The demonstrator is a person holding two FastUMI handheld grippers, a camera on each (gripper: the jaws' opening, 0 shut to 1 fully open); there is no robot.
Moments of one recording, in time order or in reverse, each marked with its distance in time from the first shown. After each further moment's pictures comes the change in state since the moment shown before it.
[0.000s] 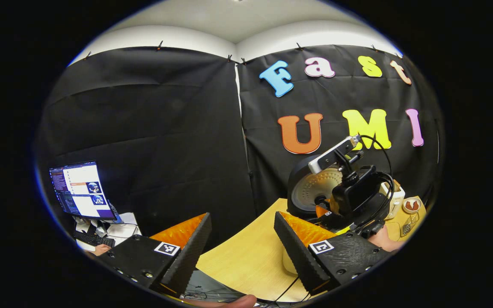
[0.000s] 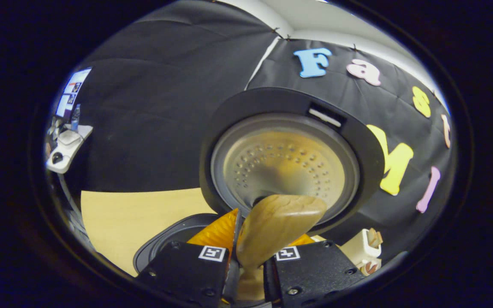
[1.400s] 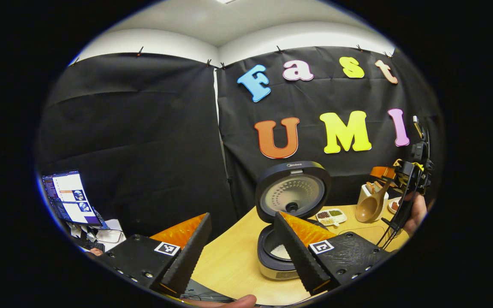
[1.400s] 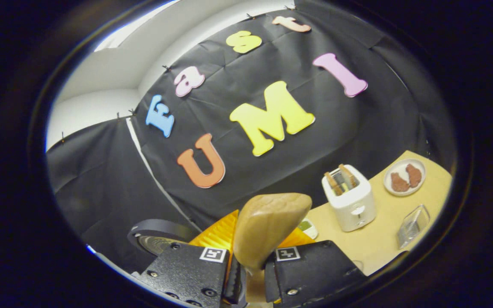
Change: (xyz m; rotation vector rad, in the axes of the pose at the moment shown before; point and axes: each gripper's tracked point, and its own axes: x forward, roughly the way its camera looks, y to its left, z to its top) left arm -0.008 -0.079 0.025 0.024 -0.037 -0.136; right arm -0.126 -0.295 -0.064 1.068 -0.208 -0.254
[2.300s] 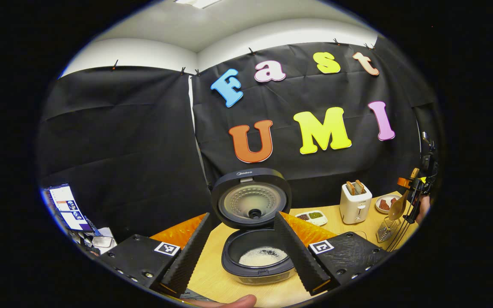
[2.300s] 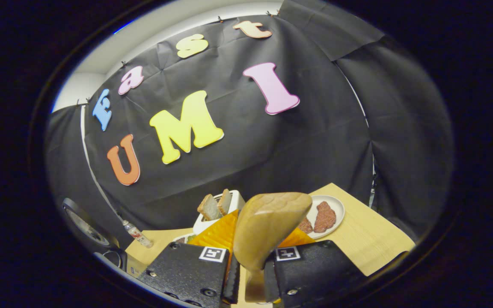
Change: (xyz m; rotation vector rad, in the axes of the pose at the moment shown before) left arm 0.000 -0.103 0.017 0.084 -0.028 -0.071; right arm -0.021 -0.284 0.054 -0.127 -0.012 -0.321
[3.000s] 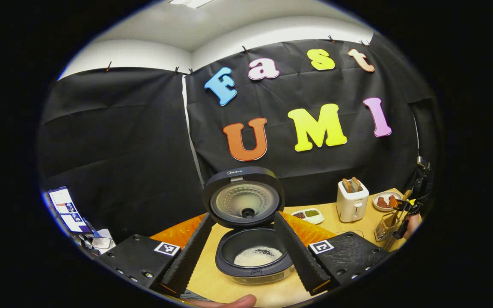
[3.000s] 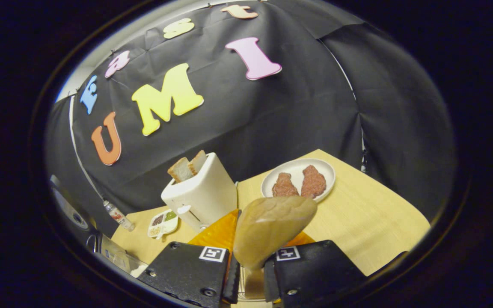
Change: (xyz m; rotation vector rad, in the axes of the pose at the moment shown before) left arm 0.002 -0.005 -0.006 0.020 0.021 -0.011; right arm 0.012 -0.041 -0.099 0.024 0.137 -0.086
